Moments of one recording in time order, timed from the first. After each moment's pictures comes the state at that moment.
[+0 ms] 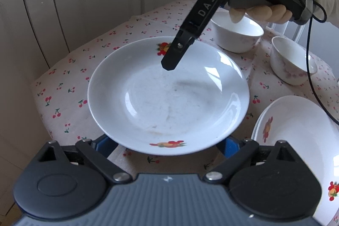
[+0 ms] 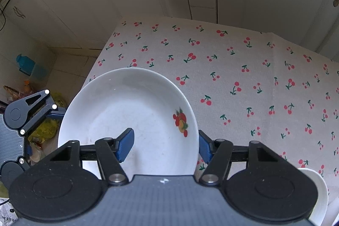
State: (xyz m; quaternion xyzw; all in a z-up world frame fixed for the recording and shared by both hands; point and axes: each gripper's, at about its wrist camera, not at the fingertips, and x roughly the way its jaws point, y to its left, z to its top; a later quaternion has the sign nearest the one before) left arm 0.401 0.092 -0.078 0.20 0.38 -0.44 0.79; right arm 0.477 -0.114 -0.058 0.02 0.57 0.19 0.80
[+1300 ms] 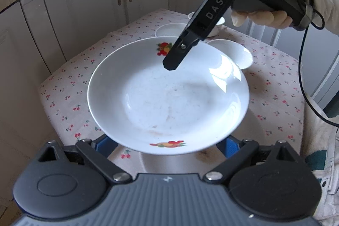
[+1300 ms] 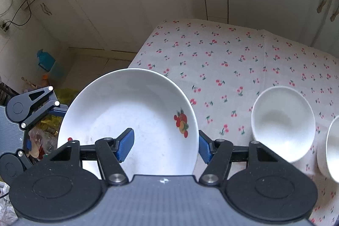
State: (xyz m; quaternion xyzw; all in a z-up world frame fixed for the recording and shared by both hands) left arm 0.268 0.090 -0.008 0.21 0.37 -0.43 0.80; right arm 0.333 -0.115 0.016 0.02 0.53 0.22 0.82
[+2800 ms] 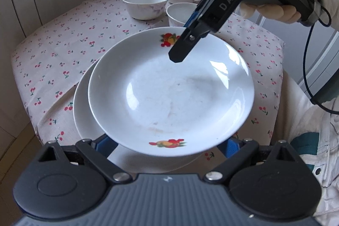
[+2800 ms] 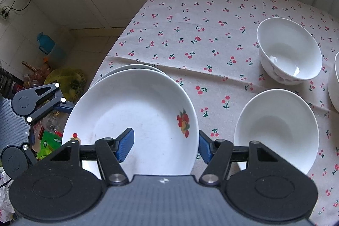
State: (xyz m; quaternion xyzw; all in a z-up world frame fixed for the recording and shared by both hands) left arm 0.210 0.081 -0.055 0.19 0.43 -0.45 0.76; right arm 0.265 -0.121 -0.018 0.02 0.57 0.22 0.79
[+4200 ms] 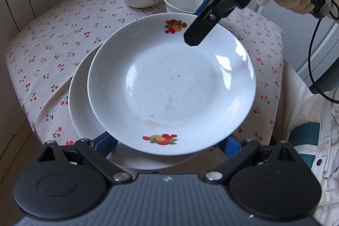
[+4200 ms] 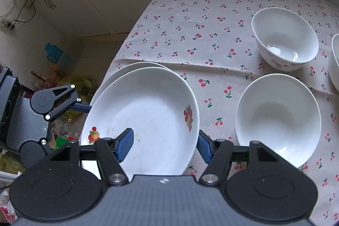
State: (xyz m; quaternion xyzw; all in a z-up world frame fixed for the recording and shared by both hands) left arm 0.217 0.077 -0.061 0.21 0.45 -0.45 0.74; right arm 0.251 -0.138 -0.013 0.06 0.57 0.23 0.79
